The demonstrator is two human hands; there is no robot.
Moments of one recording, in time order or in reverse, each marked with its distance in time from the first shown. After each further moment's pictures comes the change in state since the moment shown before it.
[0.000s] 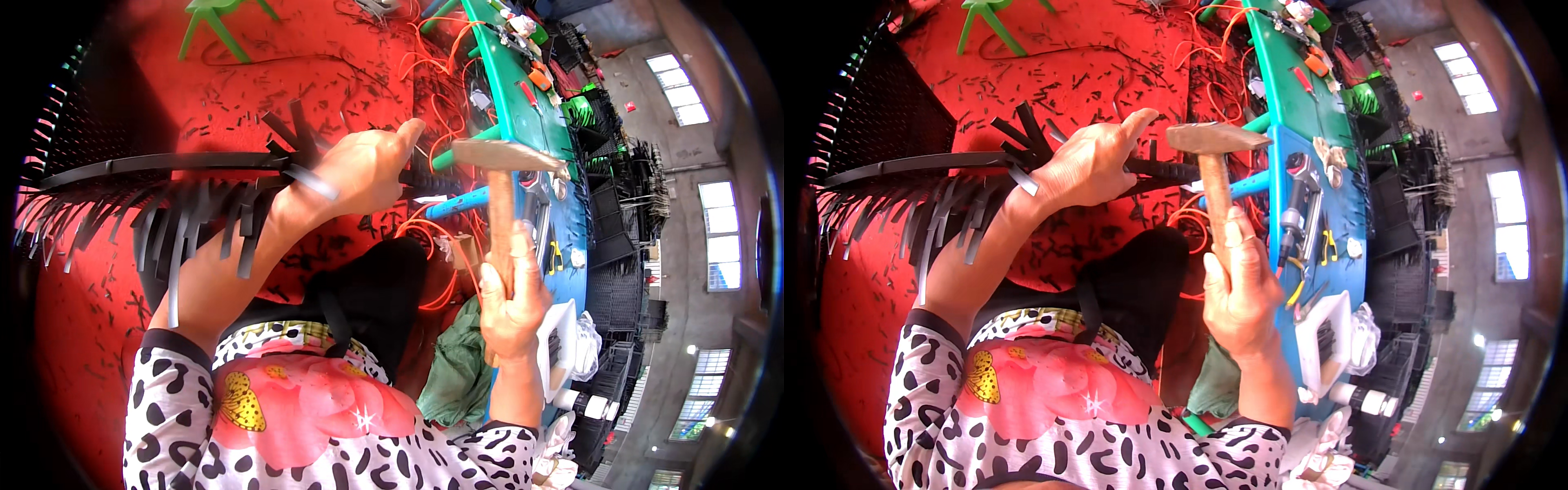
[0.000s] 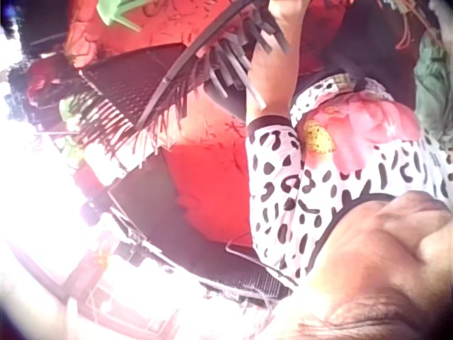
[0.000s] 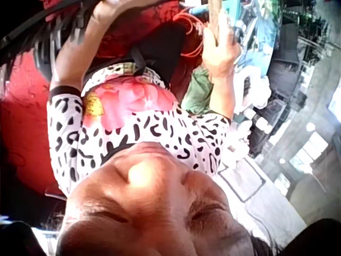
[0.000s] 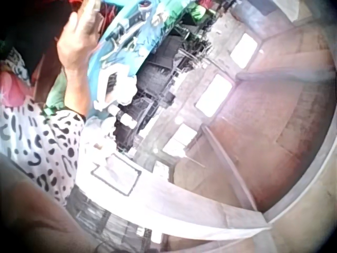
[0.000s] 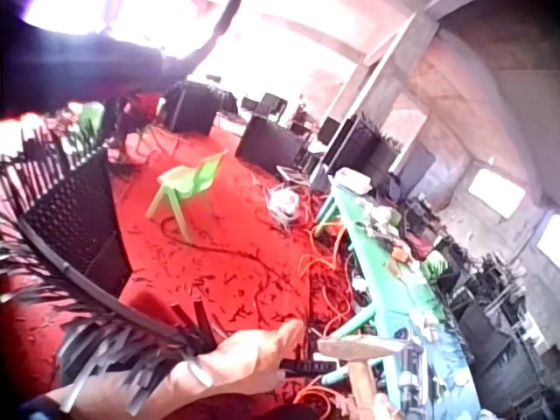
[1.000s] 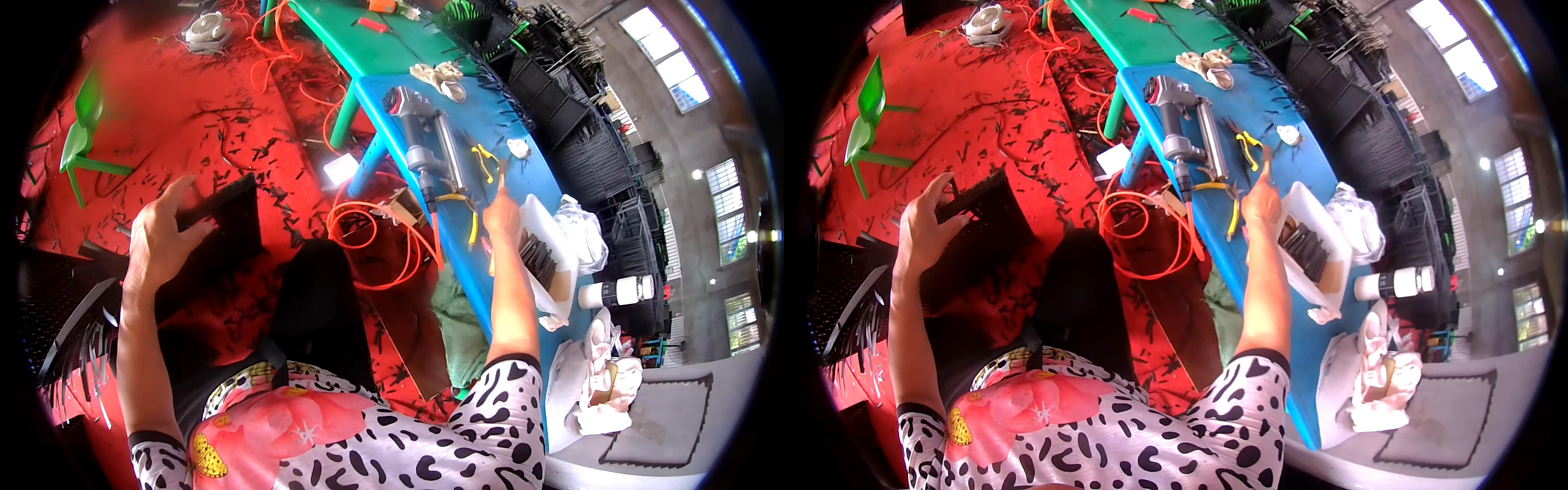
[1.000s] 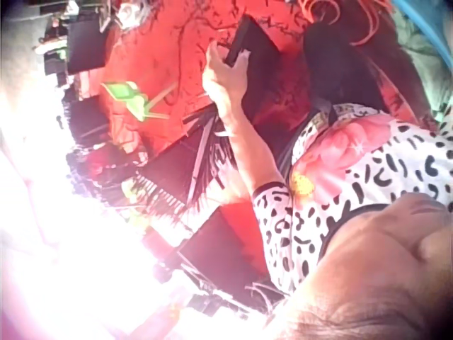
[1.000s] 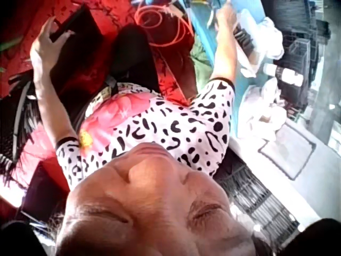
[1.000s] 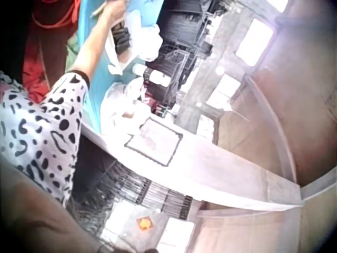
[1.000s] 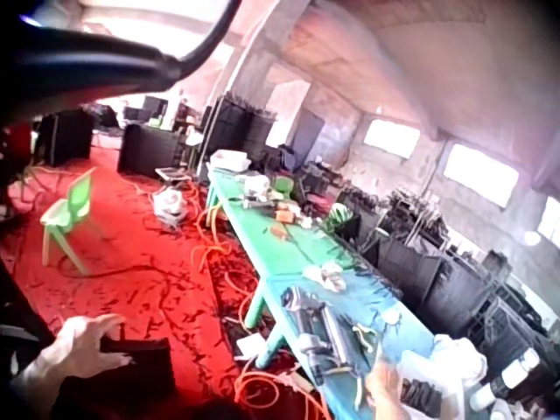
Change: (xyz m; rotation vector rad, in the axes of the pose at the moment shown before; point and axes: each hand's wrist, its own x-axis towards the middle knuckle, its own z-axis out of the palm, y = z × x) left_hand 0.004 0.025 0.000 0.207 0.005 -0.055; right_hand -0.143 0.288 -0.083 -0.692 -0.017 1.278
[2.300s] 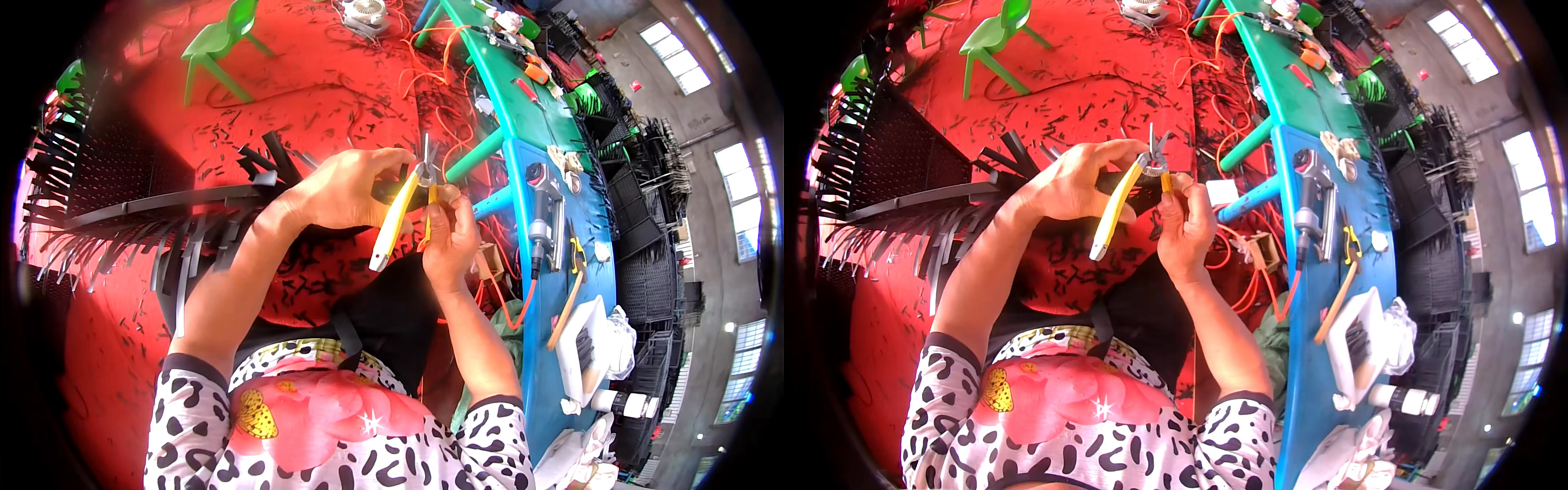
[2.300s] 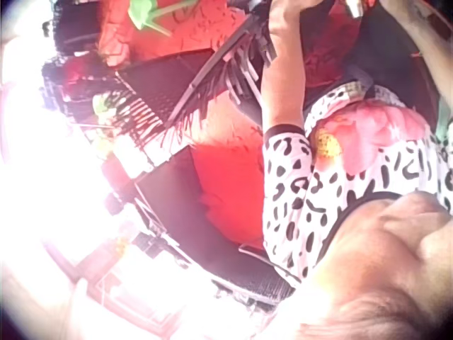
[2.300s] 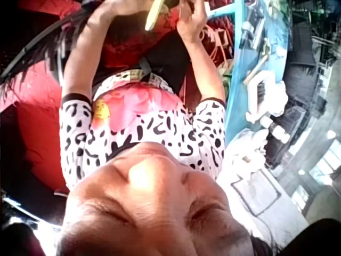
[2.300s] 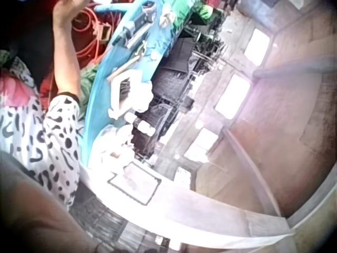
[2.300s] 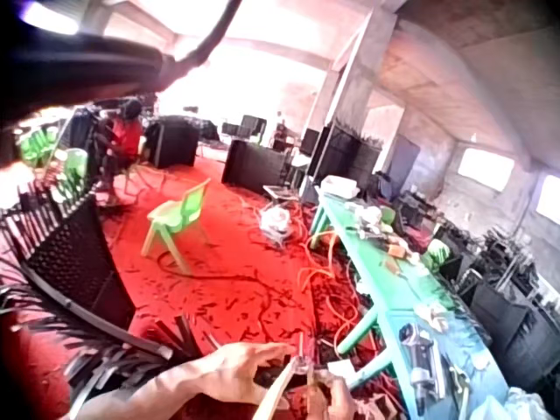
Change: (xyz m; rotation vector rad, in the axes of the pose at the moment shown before) left_hand 0.005 -0.015 -0.024 -0.487 -0.252 0.097; right_hand -0.228 -0.268 -0.013 1.501 -0.234 -0.933
